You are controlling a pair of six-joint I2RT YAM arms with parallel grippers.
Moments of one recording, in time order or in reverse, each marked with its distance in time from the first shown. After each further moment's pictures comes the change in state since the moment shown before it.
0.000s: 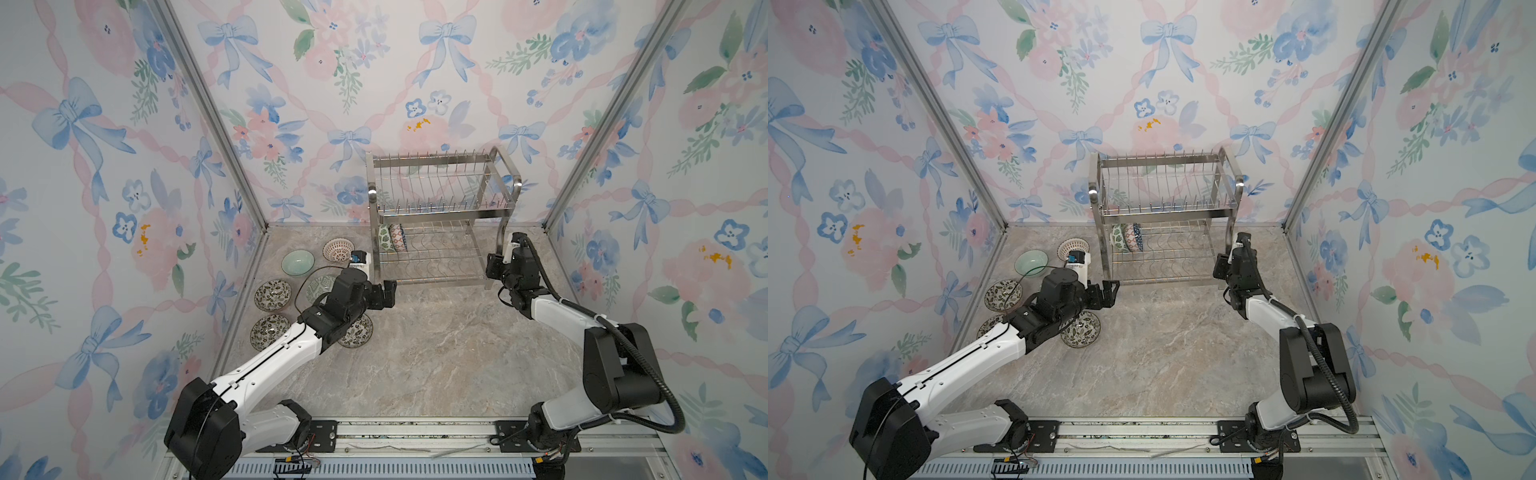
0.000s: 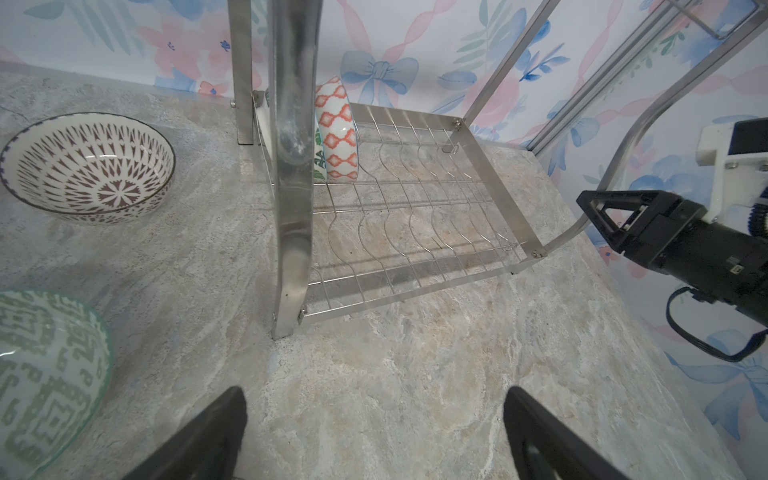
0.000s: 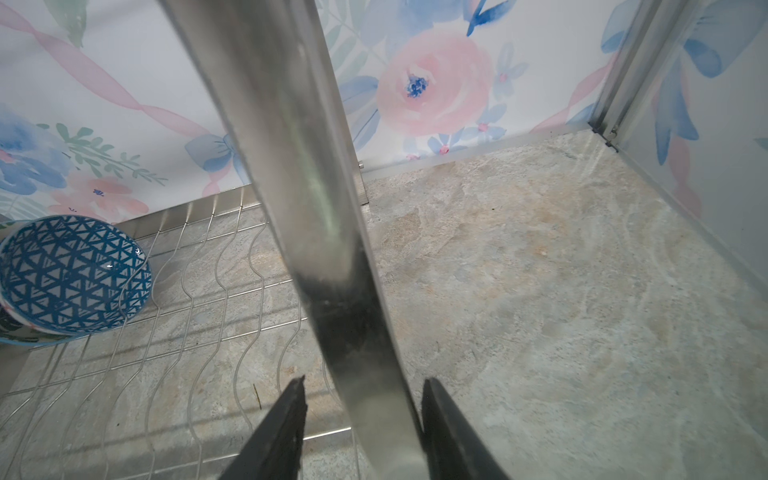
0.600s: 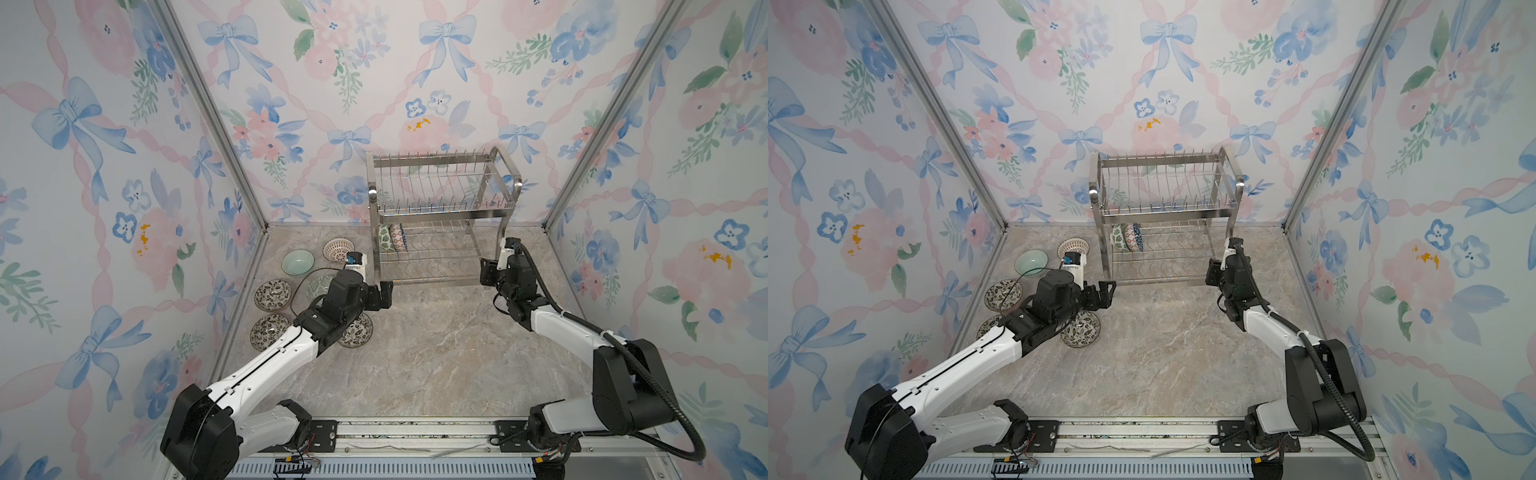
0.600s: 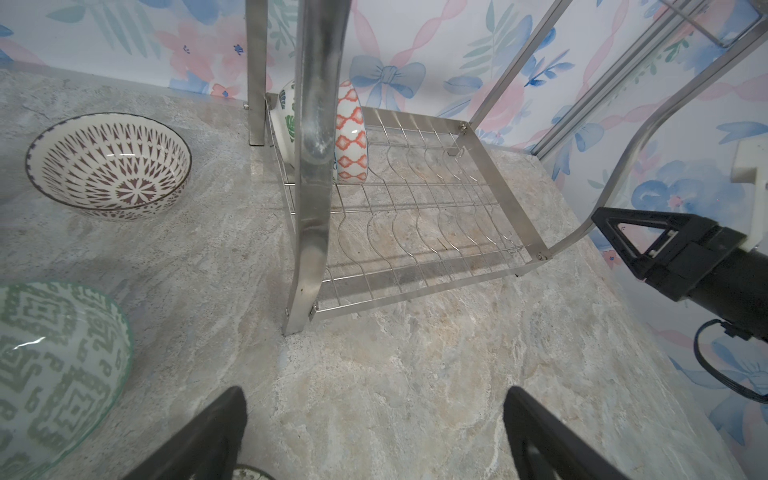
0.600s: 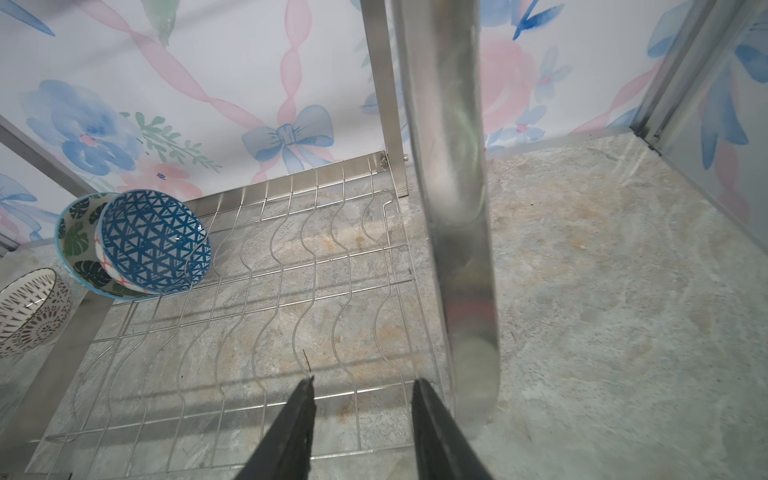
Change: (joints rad) left arm 0.021 -0.039 -0.027 -0.003 0.000 0.000; right arm 0.085 -0.112 -0.079 0.002 0.007 0.009
